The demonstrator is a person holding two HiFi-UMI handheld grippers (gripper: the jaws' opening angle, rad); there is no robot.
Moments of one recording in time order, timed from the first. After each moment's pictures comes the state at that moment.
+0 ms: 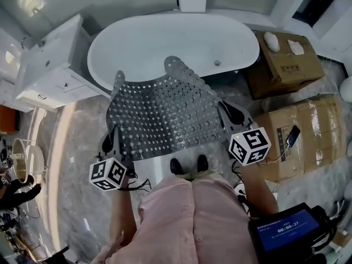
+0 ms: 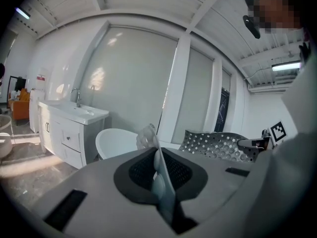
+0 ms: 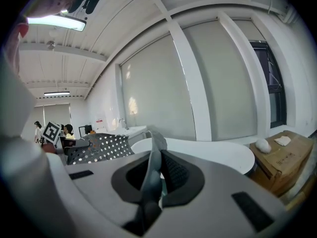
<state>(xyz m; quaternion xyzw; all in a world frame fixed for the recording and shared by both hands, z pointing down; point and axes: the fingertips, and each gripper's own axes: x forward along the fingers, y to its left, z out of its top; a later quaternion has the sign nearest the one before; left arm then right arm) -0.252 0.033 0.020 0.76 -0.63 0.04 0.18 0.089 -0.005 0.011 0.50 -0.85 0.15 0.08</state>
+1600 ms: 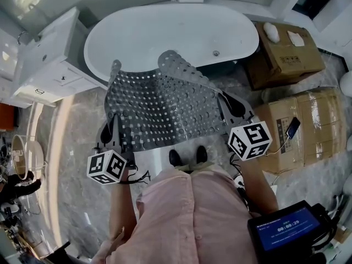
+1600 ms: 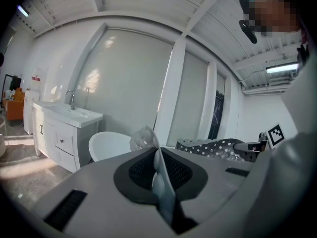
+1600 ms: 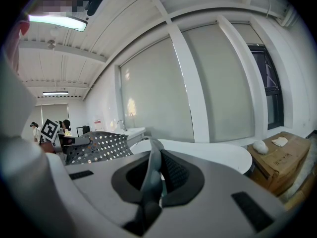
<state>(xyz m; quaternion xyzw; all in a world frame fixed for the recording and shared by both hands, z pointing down) -0.234 0.028 0.002 0.77 -0.61 0.03 0.17 0.088 0.001 0.004 0.51 -0.84 0.15 0.07</state>
